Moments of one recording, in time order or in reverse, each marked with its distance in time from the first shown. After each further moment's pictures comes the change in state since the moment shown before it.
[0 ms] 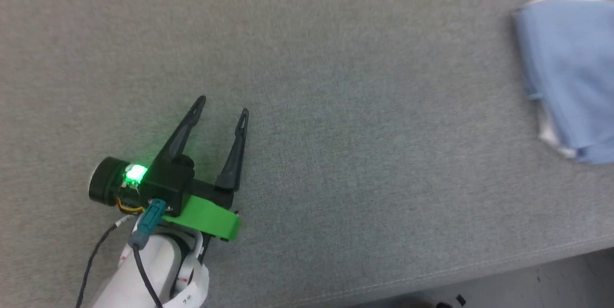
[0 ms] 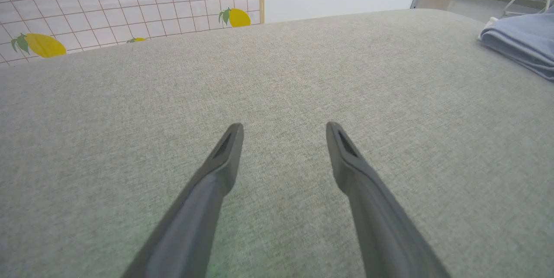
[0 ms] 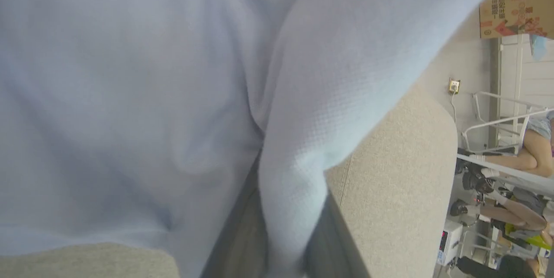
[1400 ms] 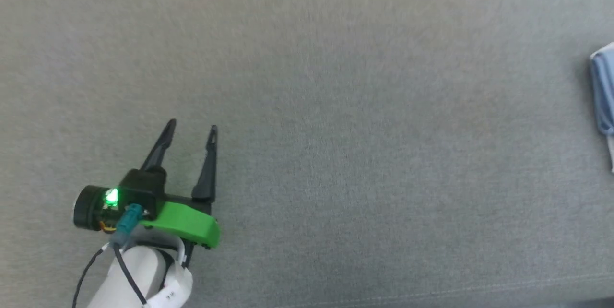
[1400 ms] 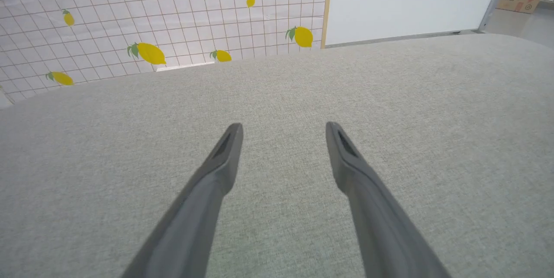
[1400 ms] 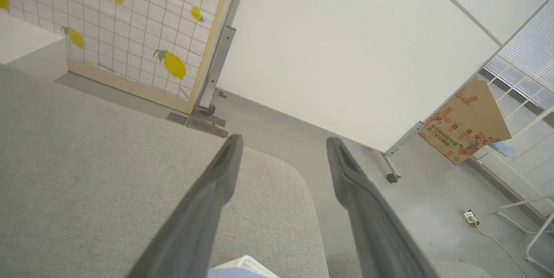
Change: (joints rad) left arm 0.045 -0.001 0.051 0.104 -0.082 0.041 -0.027; right arm -0.087 0.234 -0.310 0.079 -0.092 0.000 -0.477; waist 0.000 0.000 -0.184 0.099
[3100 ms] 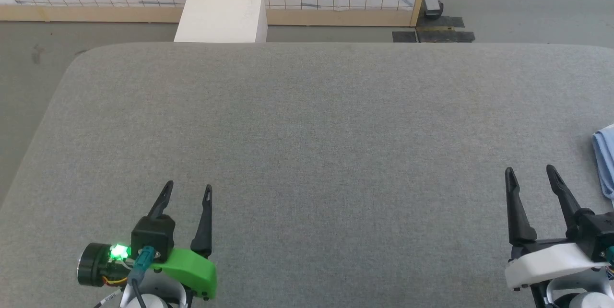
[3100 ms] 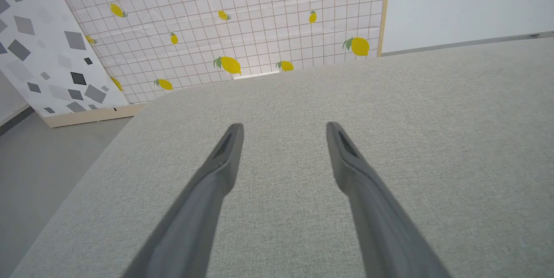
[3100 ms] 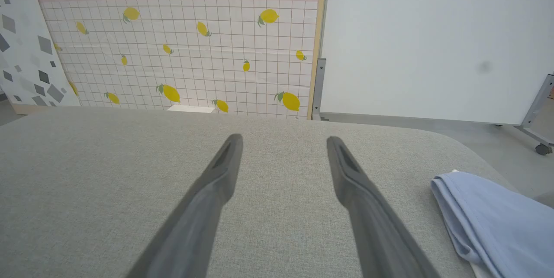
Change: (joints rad) left arm 0.139 0.023 -0.039 0.058 0.002 0.087 0.028; right arm 0.805 0.657 -0.259 -0.533 -0.220 0.000 -0.069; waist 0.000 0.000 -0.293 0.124
